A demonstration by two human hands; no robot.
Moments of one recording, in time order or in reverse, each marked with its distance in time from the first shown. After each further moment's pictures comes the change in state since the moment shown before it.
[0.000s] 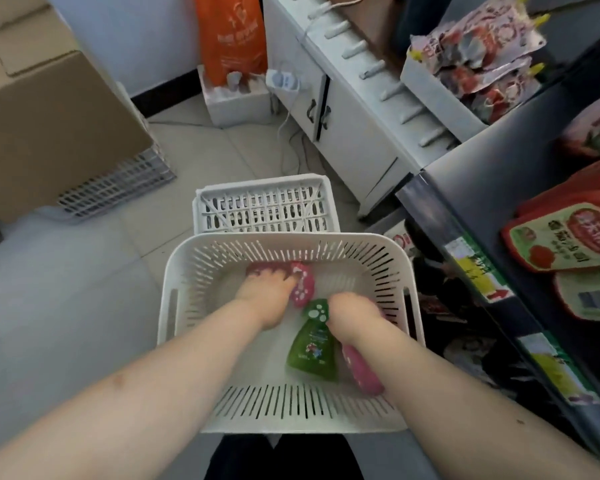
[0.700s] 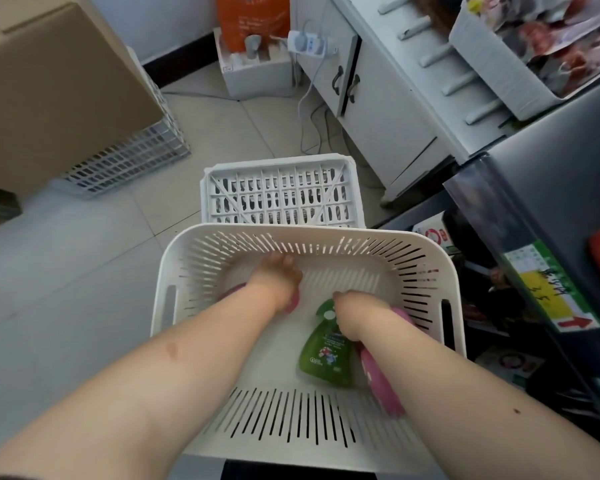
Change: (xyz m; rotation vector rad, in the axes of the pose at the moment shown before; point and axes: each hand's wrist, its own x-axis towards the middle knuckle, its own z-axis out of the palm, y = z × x) left_hand 0.063 -0.014 0.023 0.068 -0.208 -0.021; right_hand 0.066 0.002 0.019 -0.090 -0.206 -0.057
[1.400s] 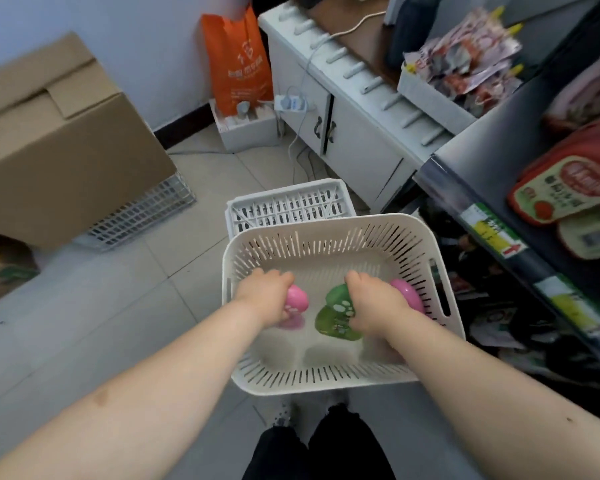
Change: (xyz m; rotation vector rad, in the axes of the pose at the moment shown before) left_hand -0.138 -0.043 0.013 -0.109 0.295 0.005; right_hand -0.114 -0.046 0.005 0.143 0.467 -0.023
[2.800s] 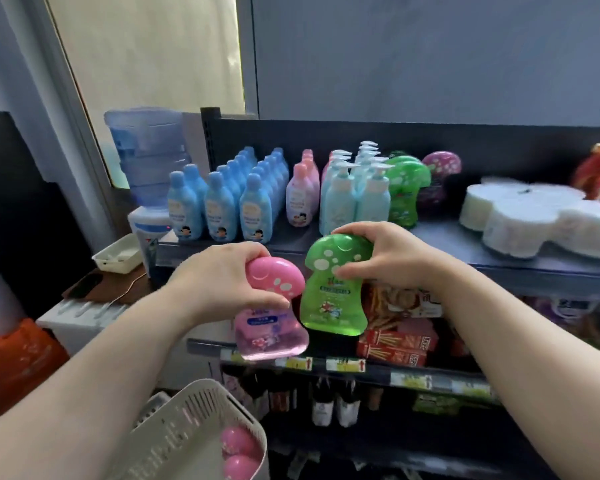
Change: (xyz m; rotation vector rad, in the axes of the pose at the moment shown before) left_hand -0.251 0.289 -0.302 -0.027 0.592 0.767; right_hand -0.482 0.099 -0.191 0.587 1.027 0.285
